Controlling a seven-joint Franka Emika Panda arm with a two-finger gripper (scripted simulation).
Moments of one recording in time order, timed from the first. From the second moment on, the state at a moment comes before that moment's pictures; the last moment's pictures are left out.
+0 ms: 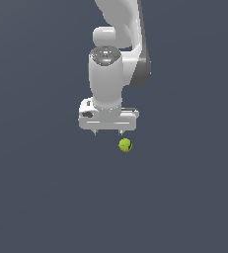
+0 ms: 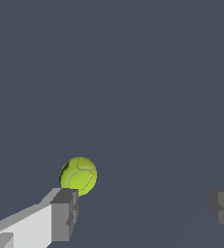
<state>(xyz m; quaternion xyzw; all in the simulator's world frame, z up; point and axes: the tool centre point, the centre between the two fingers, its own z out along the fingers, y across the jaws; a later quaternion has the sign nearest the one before) 0.010 -0.020 0.198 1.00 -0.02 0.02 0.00</state>
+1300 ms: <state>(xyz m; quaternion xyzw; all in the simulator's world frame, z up) -0.001 -0.019 0.173 1.00 0.05 0.00 0.01</state>
